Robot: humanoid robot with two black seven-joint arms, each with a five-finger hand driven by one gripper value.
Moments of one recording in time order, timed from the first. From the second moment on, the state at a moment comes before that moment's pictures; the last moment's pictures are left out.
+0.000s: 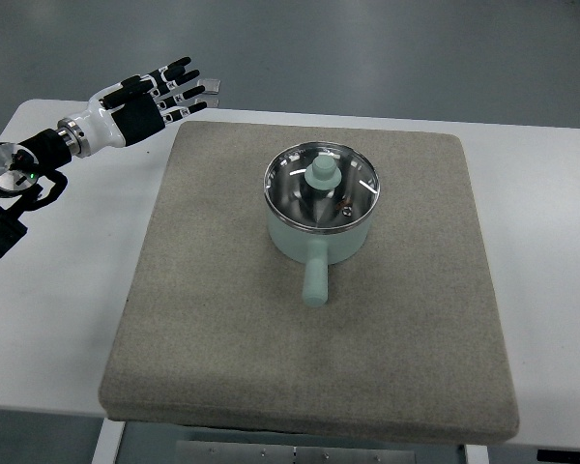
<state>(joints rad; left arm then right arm) -0.96 0.36 -0.64 -0.46 -0.25 -0.61 0.23 0.03 0.00 -0.05 0.16 0.03 -0.02 0.10</state>
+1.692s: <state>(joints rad) -1.13 0.42 -0.63 -0.60 0.67 -0.61 0.10 0.03 0.00 -0.05 0.16 0.03 -0.02 0.10</state>
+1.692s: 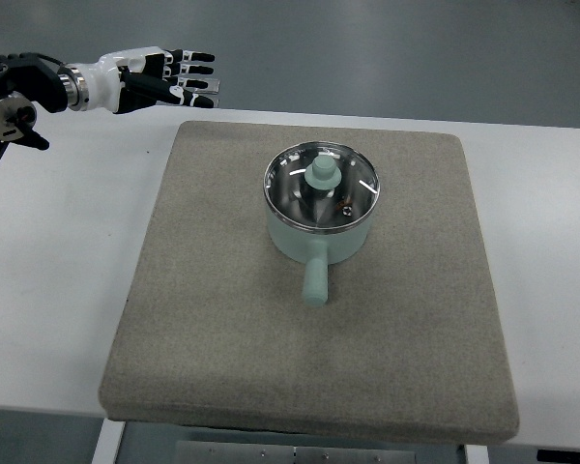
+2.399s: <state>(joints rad) -1.35 0.43 -0.45 -0.93 1.22 -0.61 0.07 0.03 0.00 -0.05 0.16 0.03 -0.02 0.10</state>
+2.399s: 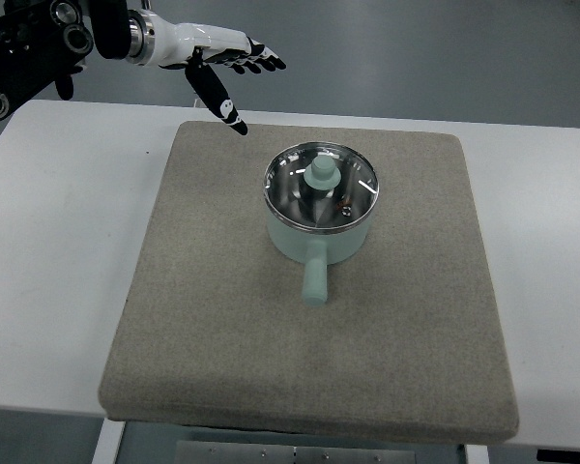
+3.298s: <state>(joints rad) -1.43 0.21 -0.32 -1.01 1.51 -0.61 0.07 0.03 0.00 -0.06 0.16 0.03 -0.02 0.10</state>
